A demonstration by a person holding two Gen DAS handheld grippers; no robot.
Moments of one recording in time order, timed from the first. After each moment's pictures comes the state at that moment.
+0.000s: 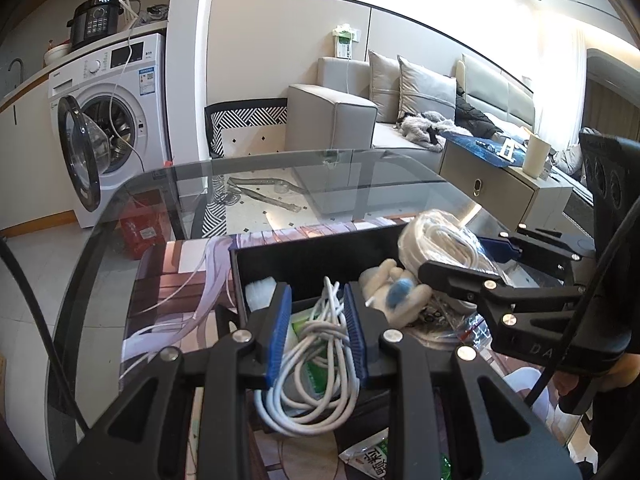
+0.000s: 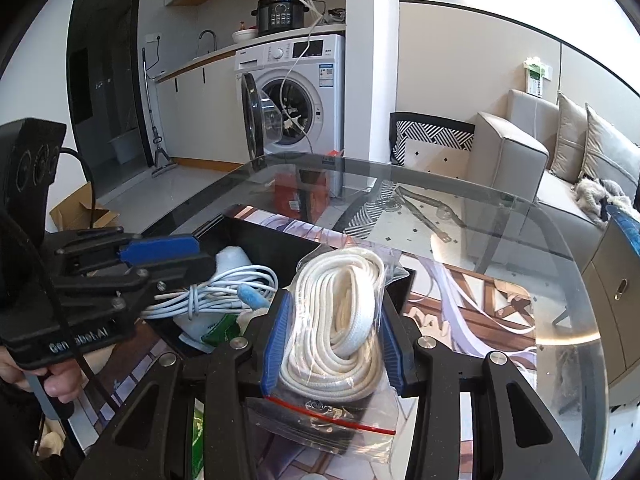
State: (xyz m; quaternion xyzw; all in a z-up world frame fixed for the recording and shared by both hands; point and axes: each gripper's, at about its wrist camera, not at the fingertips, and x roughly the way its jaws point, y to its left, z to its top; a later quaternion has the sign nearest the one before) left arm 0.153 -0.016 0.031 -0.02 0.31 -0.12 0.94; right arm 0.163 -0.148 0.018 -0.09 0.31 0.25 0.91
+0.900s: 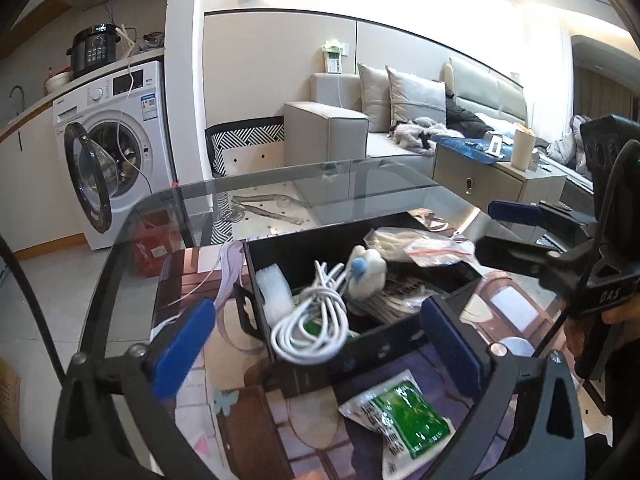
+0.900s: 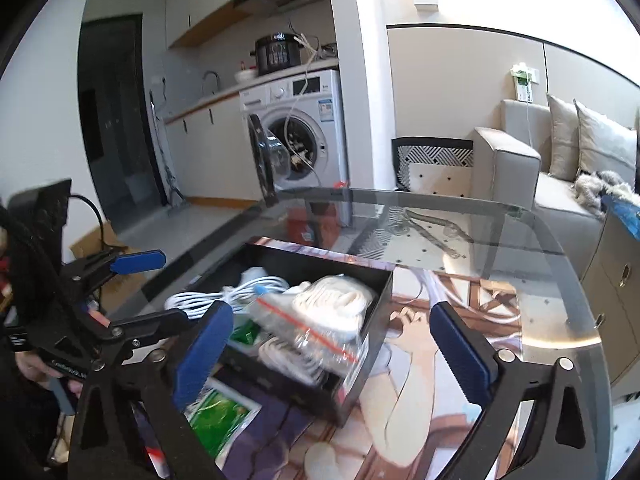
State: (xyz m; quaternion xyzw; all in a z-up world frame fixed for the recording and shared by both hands) left arm 0.095 -0.014 0.047 0.01 0.28 -0.12 0.95; right arm 0.113 -0.207 0.041 -0.02 0.27 0.29 0.92
